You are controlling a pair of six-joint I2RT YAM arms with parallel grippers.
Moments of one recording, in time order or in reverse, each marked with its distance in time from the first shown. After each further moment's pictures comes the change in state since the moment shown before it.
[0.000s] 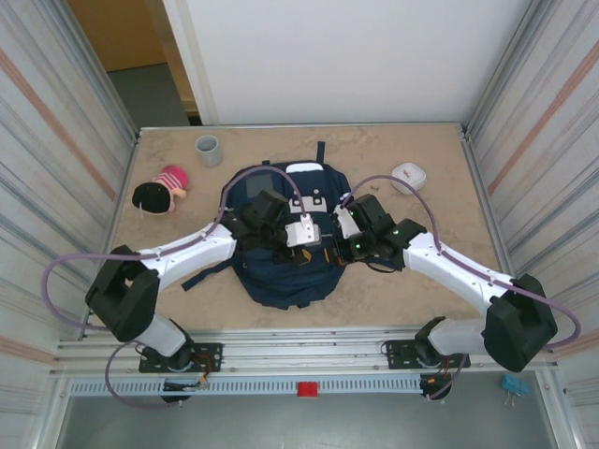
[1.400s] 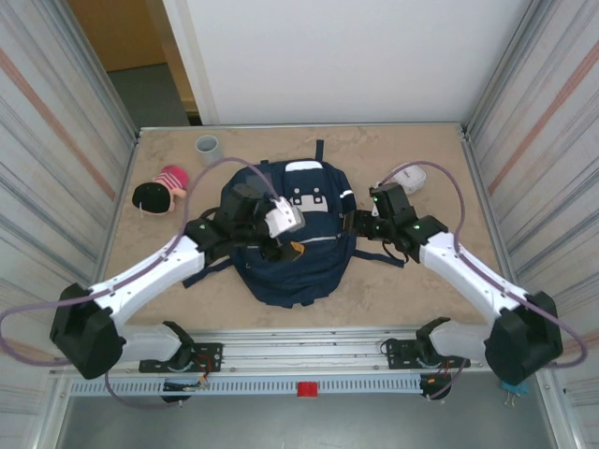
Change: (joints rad) left arm 0.077 -0.309 -0.046 -0.028 -0.050 -0.338; right arm -0.172 -0.121 0.004 0.037 0.349 0.140
